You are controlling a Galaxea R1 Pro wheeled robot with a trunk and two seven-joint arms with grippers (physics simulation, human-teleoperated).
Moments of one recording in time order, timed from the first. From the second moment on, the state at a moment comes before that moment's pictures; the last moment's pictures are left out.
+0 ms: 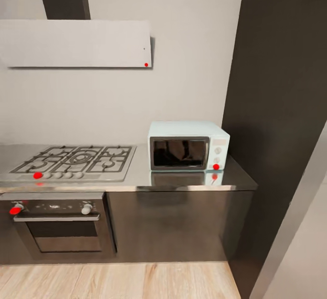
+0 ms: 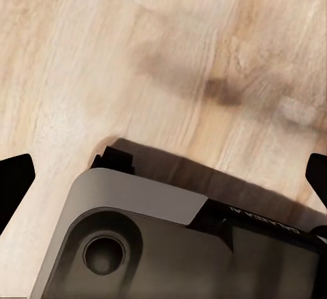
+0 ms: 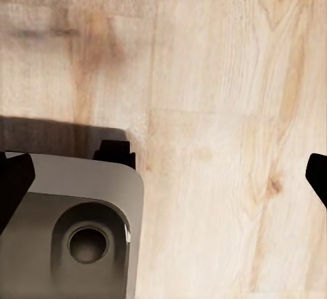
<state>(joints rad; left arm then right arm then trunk) -0.21 0.05 -0.45 0.00 0.86 -0.08 -0.10 -0.28 -0.08 -0.30 0.03 0.42 0.00 -0.02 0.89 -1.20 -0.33</state>
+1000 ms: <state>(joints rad) -0.21 0.05 -0.46 0.00 0.86 -0.08 -0.10 -0.28 -0.08 -0.30 0.03 0.42 0.00 -0.03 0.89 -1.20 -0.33</state>
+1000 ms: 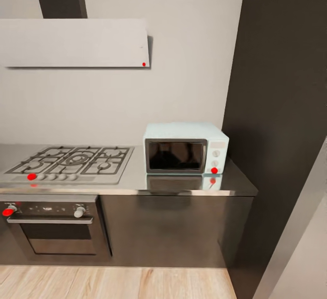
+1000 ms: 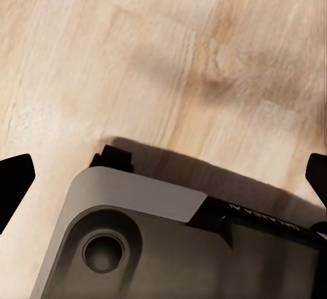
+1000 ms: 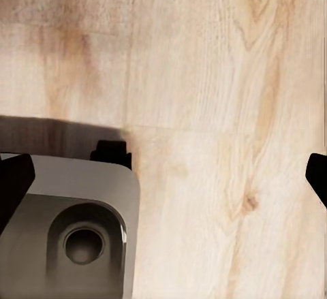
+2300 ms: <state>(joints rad) -0.21 0.05 -0.45 0.00 0.86 -0.08 -0.10 -0.28 -0.08 -0.30 0.03 0.42 0.00 -0.03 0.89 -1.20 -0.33</state>
